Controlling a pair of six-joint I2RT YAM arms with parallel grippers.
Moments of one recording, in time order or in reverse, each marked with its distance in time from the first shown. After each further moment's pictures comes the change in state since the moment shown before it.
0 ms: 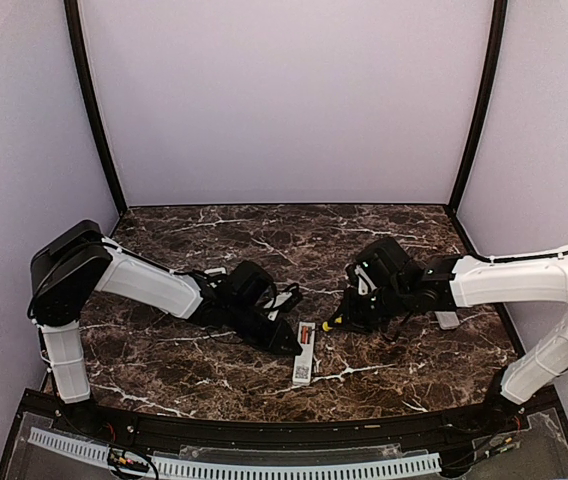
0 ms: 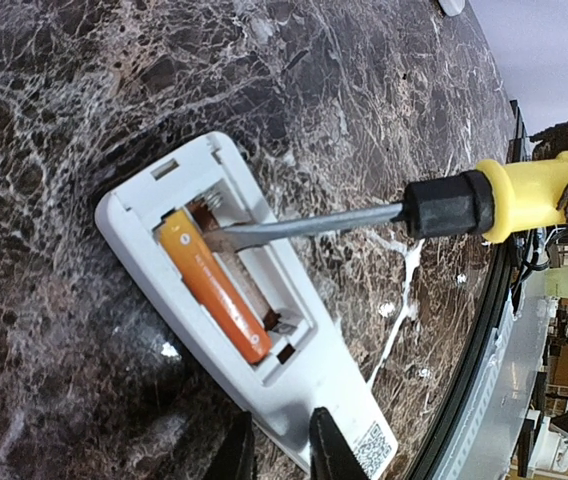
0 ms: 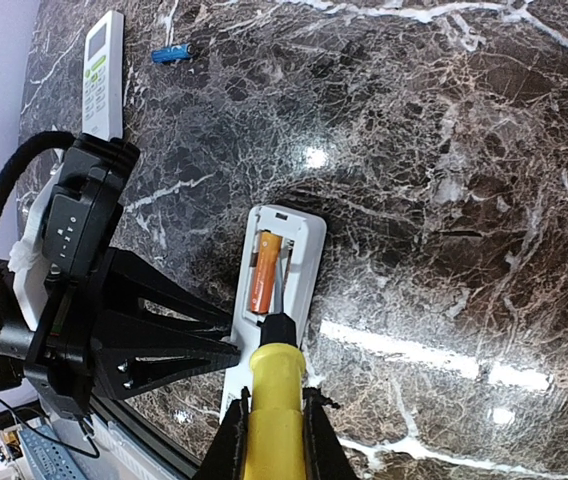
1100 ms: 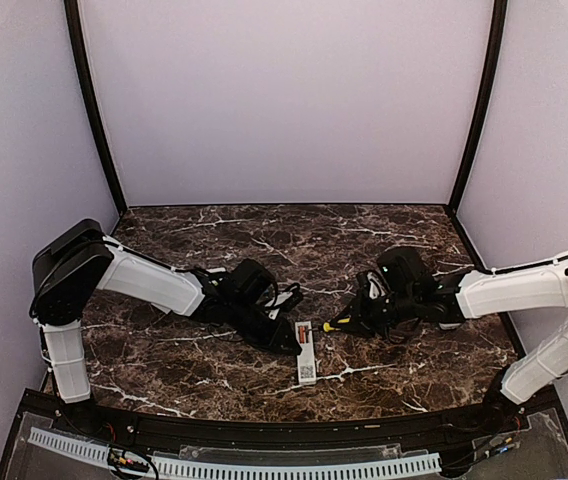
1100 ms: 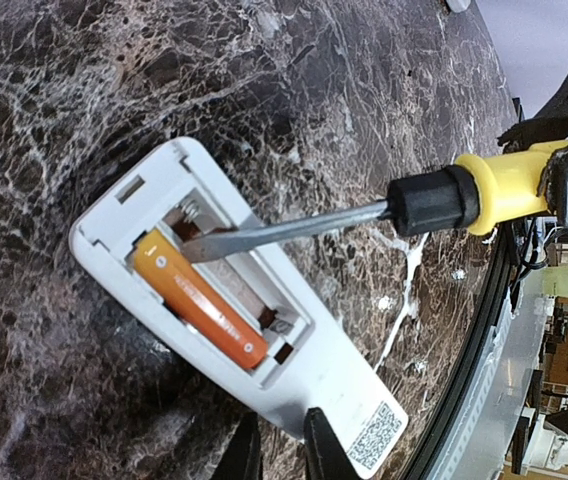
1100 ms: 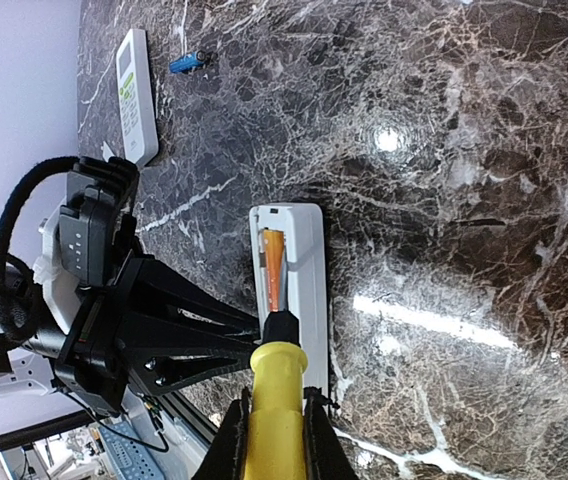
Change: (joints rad) left arm 0.007 0.013 0.028 -0.045 0.008 0.002; right arm -0.100 -0.023 -0.182 0.290 -0.205 0.131
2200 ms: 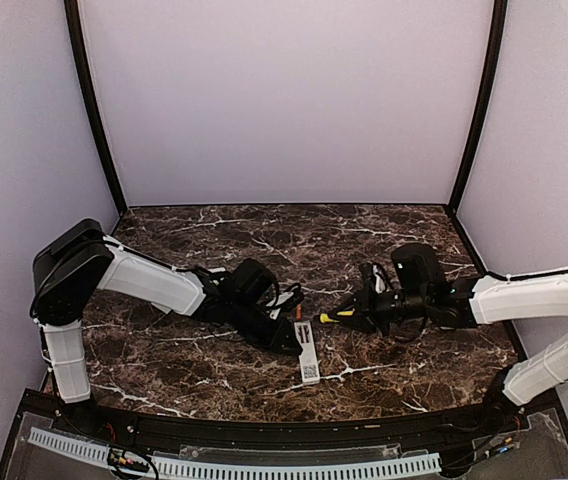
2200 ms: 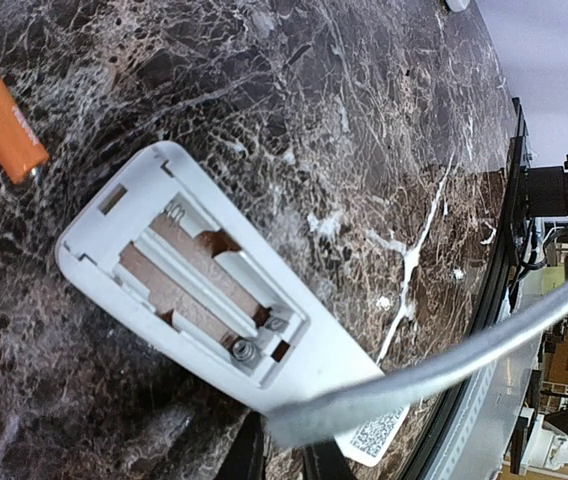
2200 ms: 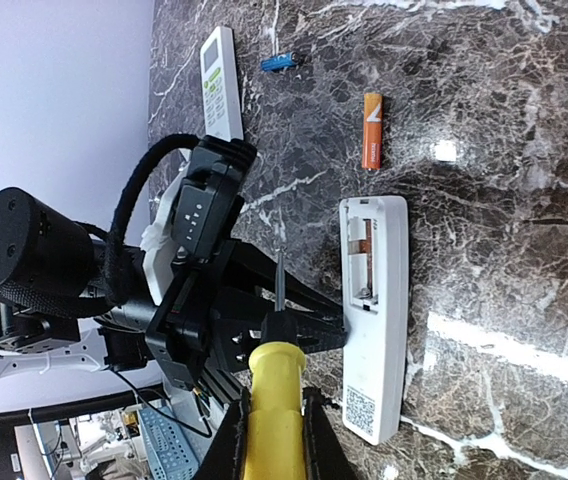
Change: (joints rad) left arm -0.002 0.003 0.010 -0.011 -0.002 -0.002; right arm -0.018 -0.094 -0.063 0.133 -0.073 0.047
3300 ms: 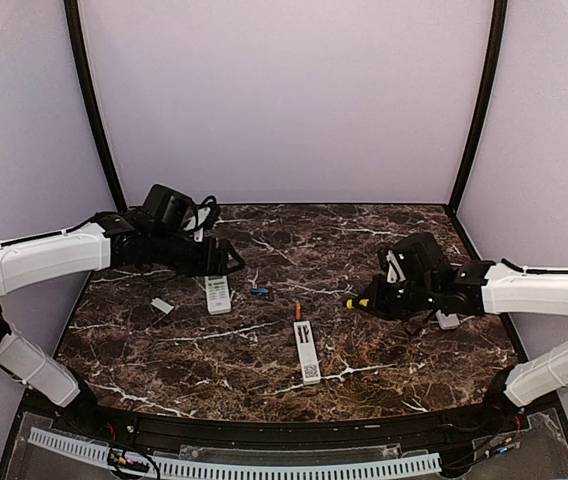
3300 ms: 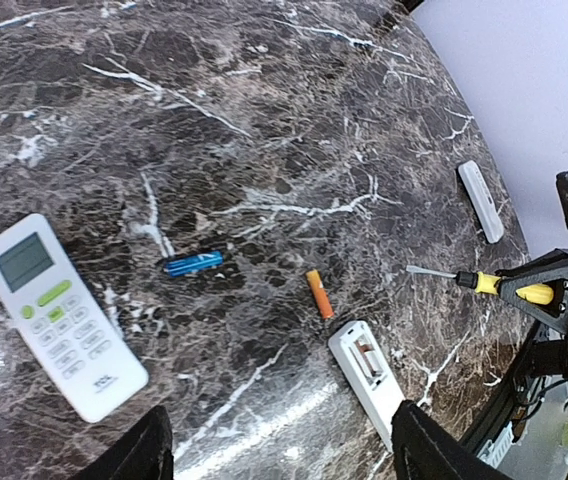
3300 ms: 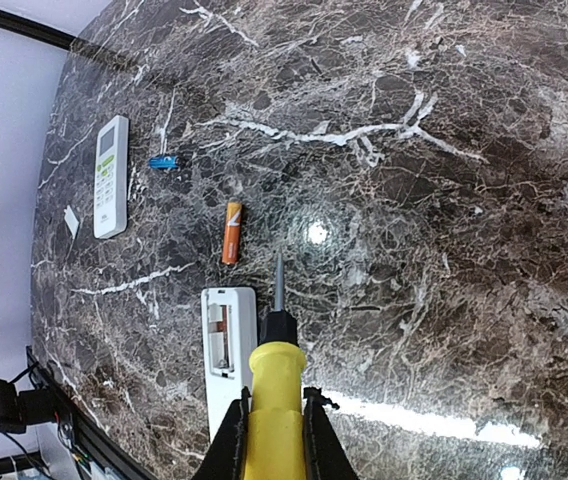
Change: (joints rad) left arm 0.285 -0.491 -0.008 -0.295 -0.270 0.049; right arm 0.000 -0.082 0.107 -0.345 0.373 -0.233
